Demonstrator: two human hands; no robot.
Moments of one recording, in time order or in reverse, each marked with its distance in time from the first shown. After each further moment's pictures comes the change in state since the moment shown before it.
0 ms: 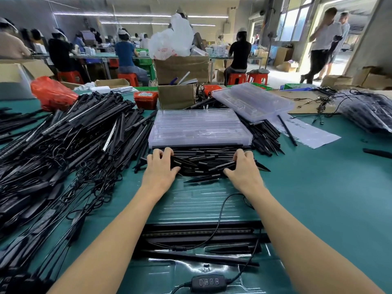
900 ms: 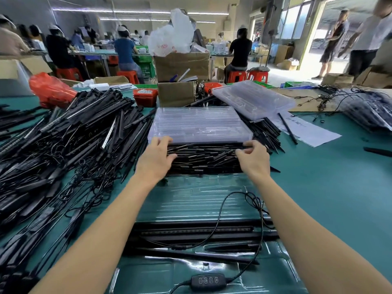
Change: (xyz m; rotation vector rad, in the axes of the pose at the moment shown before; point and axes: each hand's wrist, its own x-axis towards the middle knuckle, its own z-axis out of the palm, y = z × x) left_hand 0.012 0.002 -0.029 -0.063 0.033 0.104; right_hand 0.016 0.003 -0.019 0.369 0.203 0.190
